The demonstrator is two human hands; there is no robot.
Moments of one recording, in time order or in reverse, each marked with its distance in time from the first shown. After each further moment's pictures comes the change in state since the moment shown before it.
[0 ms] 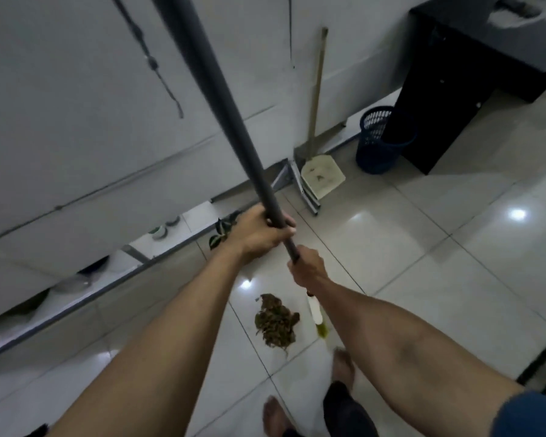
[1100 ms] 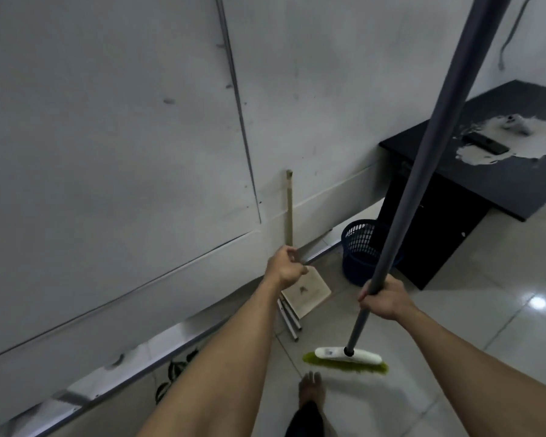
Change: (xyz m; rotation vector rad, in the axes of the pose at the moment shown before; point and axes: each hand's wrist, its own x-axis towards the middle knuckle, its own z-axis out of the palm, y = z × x) left_hand 0.421 0.178 0.062 -0.119 0.146 -0.118; right_hand 0.273 0.023 -0.401 0.133 0.179 0.066
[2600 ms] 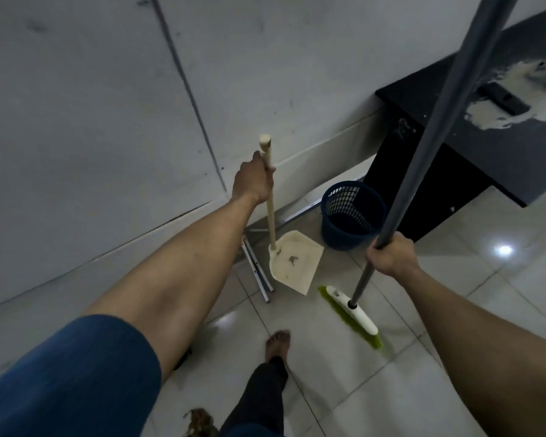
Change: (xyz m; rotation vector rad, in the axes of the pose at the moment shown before) left_hand 0.185 0.102 0.012 0.562 0.328 0.230; right_hand 0.146 0.020 -0.076 -0.140 0.126 0.137
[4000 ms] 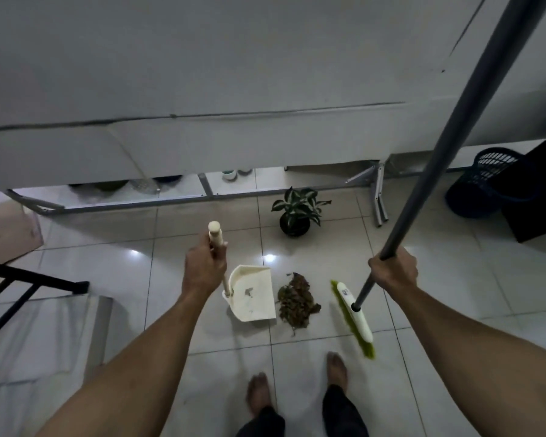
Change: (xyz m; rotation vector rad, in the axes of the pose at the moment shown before) left_hand -0.739 -0.537 -0.166 -0.261 0.373 -0.497; right_hand -0.550 0.036 0.340 -0.104 -0.091 -0.152
